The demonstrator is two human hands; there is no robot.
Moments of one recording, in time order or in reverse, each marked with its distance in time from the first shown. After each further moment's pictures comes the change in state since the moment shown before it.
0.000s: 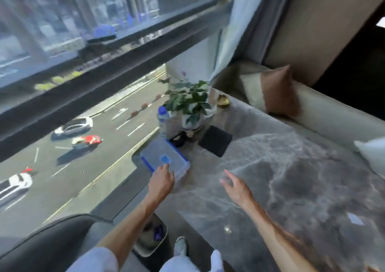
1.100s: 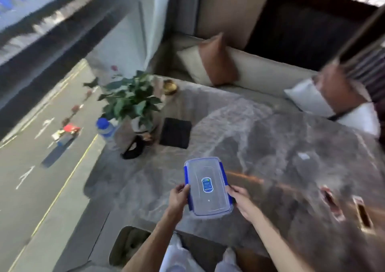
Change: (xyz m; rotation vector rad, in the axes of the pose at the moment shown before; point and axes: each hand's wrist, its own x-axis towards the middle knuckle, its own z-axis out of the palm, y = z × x) left_hand 0.014 0.056 0.121 -0.956 -0.594 -0.207; right_hand -0.037 0.073 0.037 1.022 0.335 0.631
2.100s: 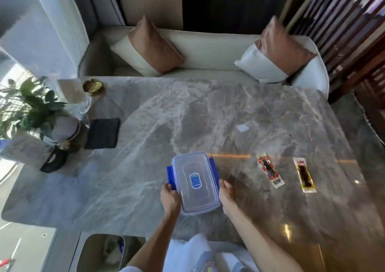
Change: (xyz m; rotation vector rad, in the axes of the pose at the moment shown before) left_hand -0.026 -0.099 0.267 0.403 0.437 0.106; right_hand 0.055 0.072 -0.231 0.062 0.346 0.095
